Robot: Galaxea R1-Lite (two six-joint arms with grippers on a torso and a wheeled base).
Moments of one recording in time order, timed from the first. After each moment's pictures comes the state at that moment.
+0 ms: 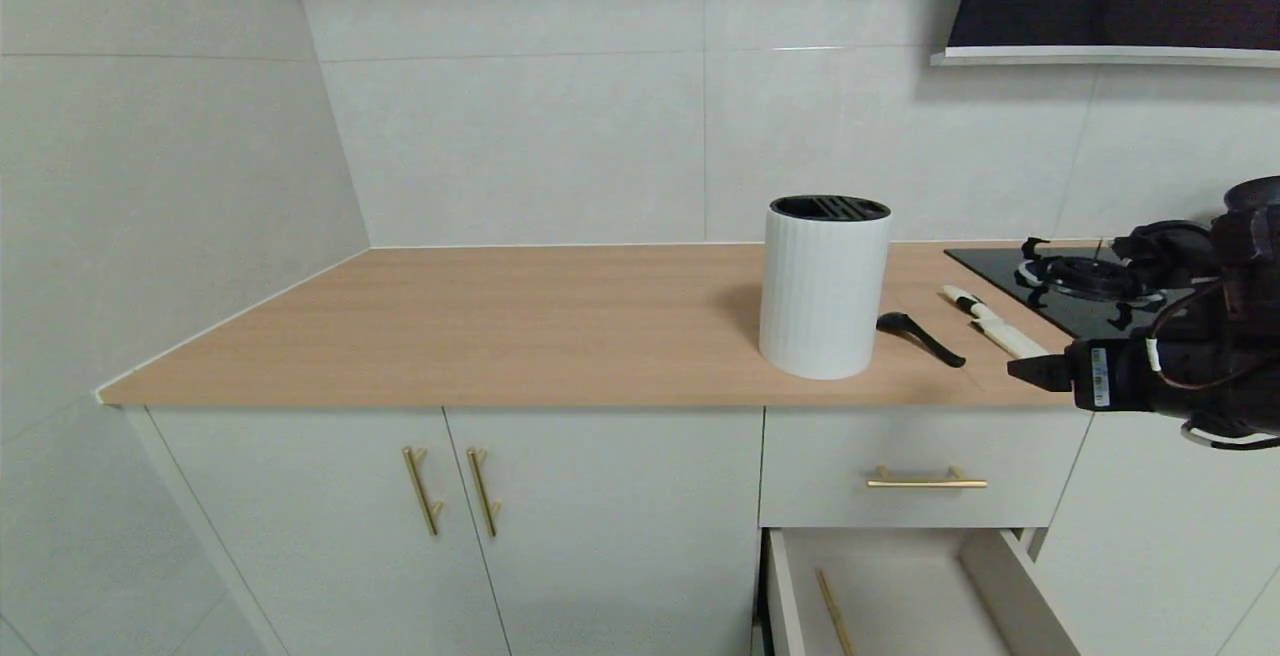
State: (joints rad) left arm 0.00 0.00 0.00 0.00 0.00 0.00; right arm 0.16 1.52 -0.86 -0.13 -0.18 0.07
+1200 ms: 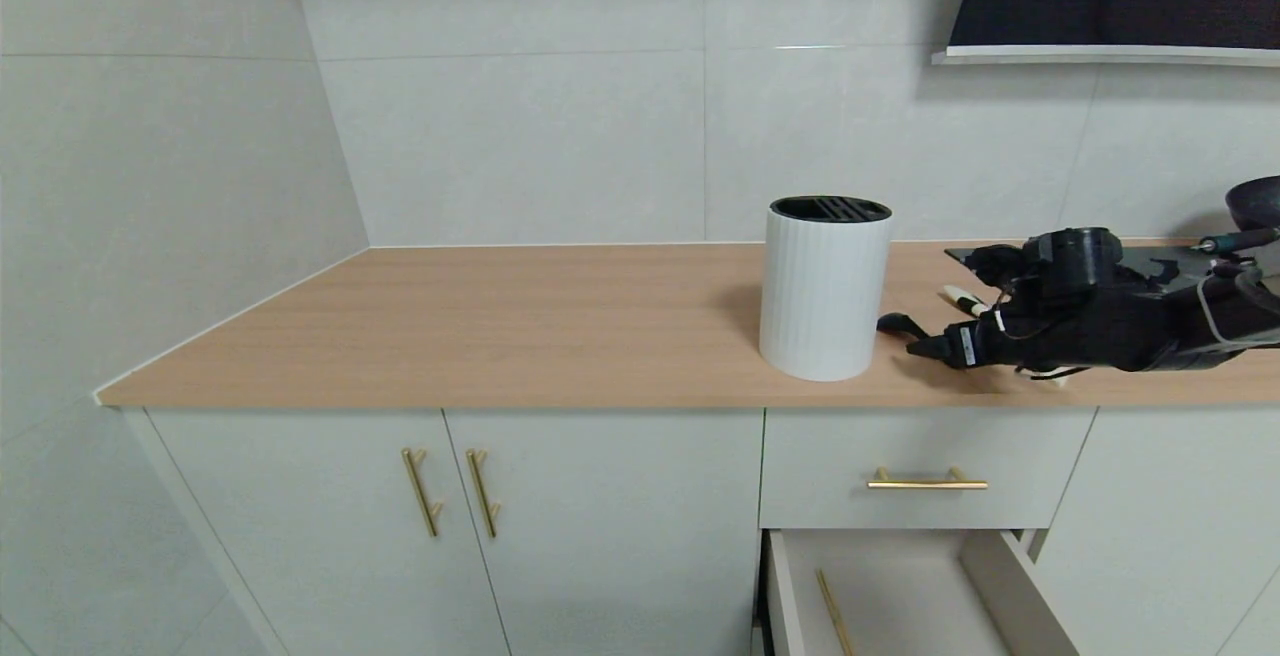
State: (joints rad) left arm 0.00 0.00 0.00 0.00 0.00 0.00; right arm 0.01 2.18 -1.39 -0.22 0.21 -0.14
